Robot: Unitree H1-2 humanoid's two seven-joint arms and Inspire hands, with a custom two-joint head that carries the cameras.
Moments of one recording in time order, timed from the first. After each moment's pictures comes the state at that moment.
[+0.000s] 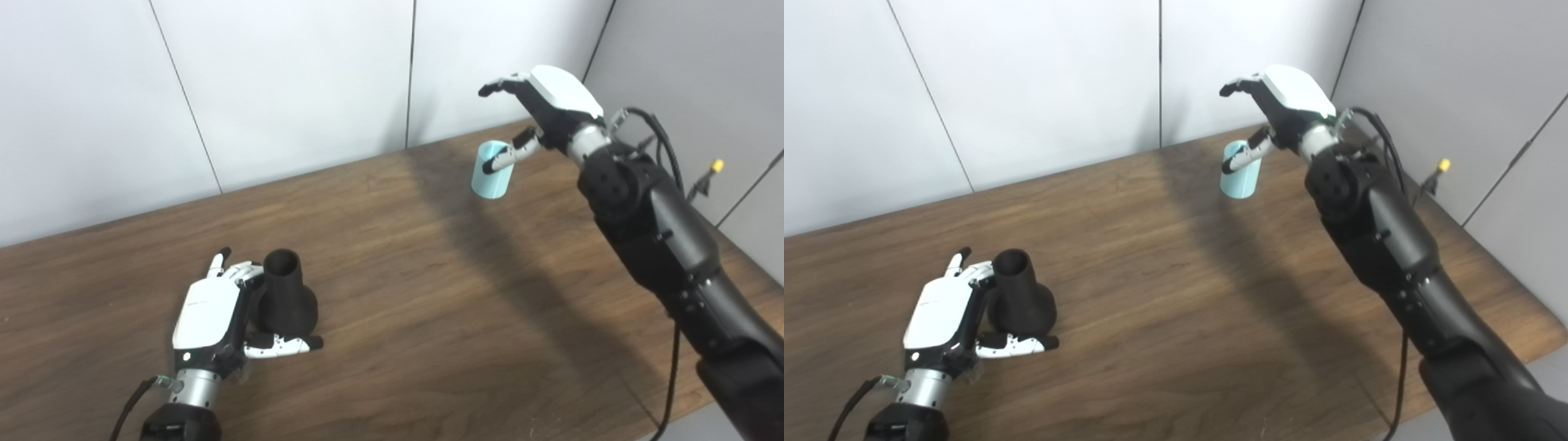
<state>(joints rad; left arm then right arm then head) -0.29 0.21 -0.44 0.19 0.88 -0.09 0.18 -0.43 -0.69 0.03 -0.19 -0.72 0.46 0.36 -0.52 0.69</state>
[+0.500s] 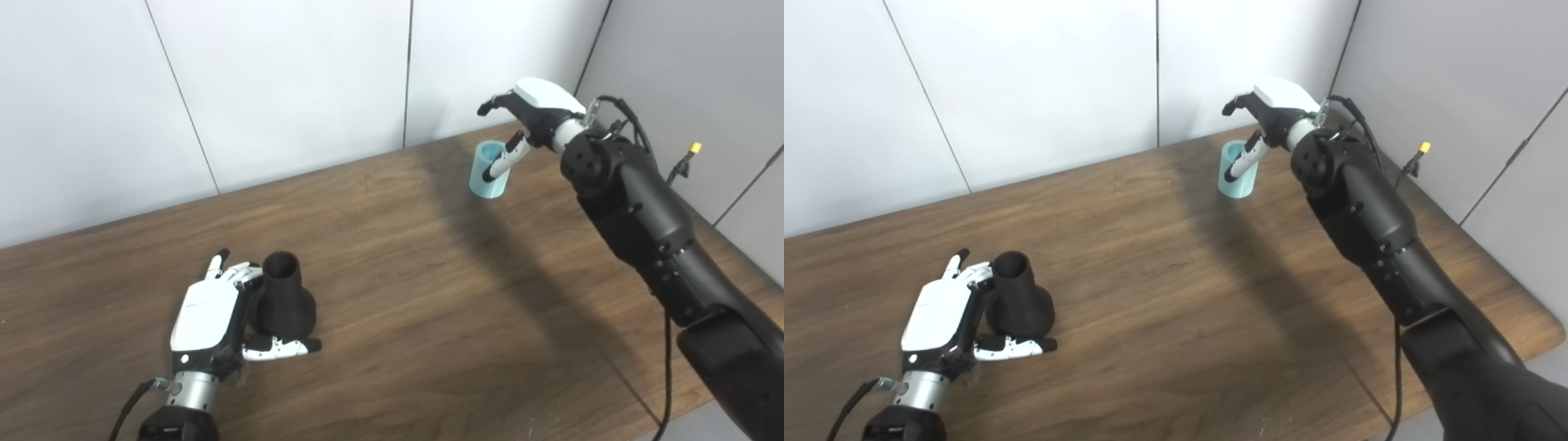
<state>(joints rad) -0.29 0.21 -0.44 0.19 0.89 -0.09 0.18 -0.52 -0.68 0.08 0.01 -0.80 0.46 0.47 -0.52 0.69</state>
